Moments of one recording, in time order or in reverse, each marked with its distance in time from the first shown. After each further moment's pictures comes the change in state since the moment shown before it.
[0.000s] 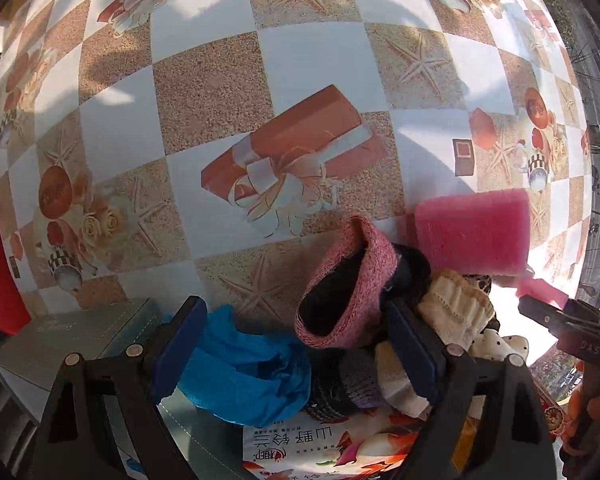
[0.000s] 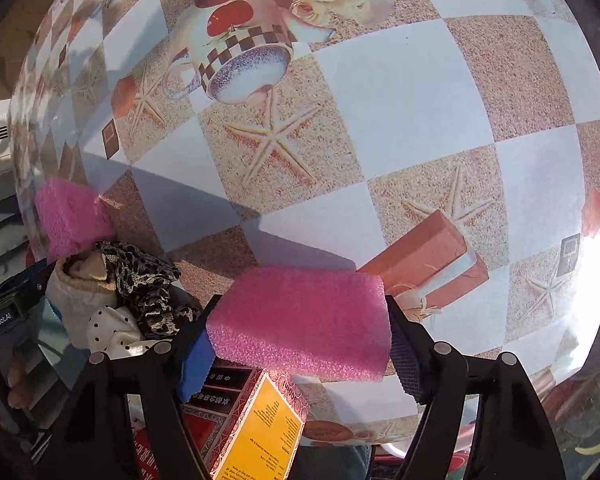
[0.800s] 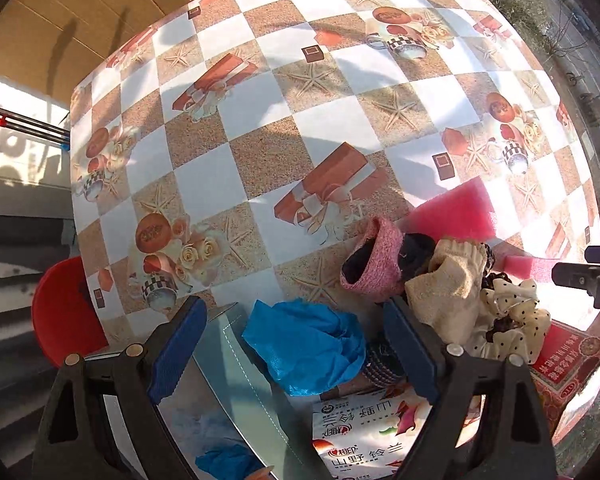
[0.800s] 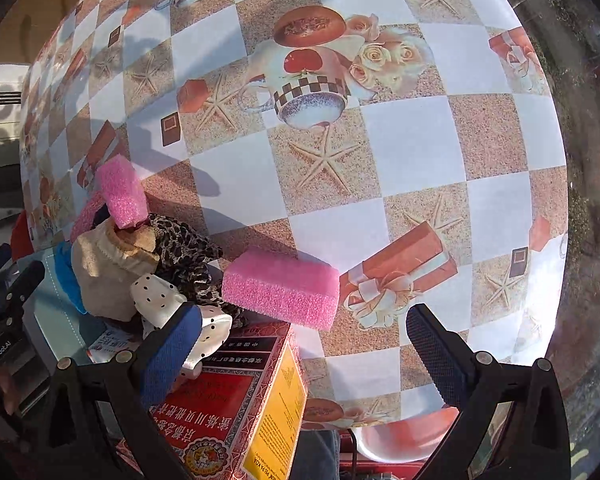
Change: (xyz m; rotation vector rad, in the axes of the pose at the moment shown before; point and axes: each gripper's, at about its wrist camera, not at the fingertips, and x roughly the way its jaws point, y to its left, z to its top) left arm -0.072 0.001 -0.047 0.128 -0.284 0.171; right arm -0.044 0.069 0.000 -0.084 -0.047 -0.093
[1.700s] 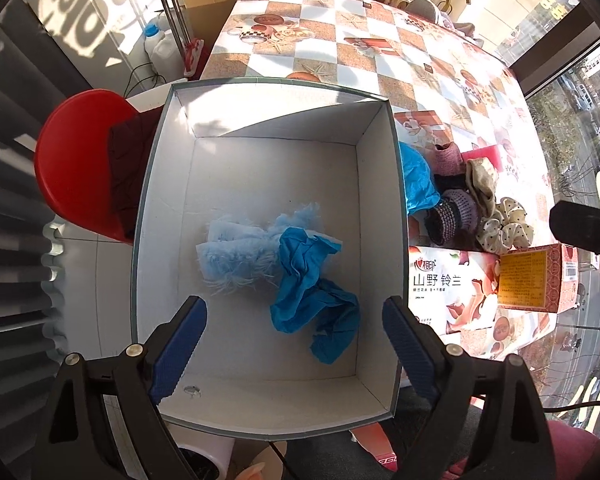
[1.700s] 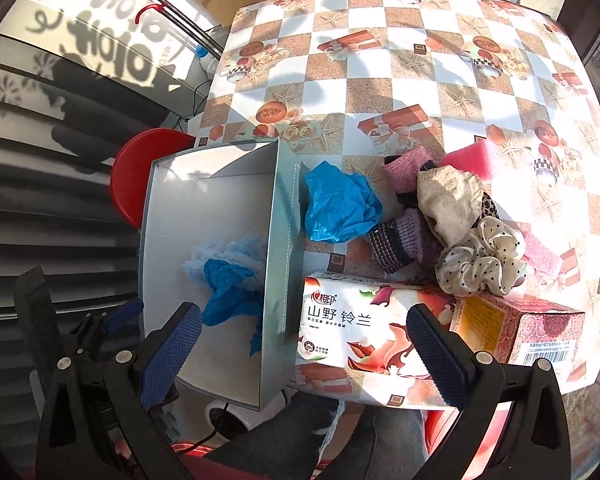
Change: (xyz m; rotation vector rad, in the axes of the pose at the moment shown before) left arm -0.050 0.117 -0.244 -0.432 -0.128 -0.175; right arm -0.066 0.226 -0.146 -0.363 -0.246 0.140
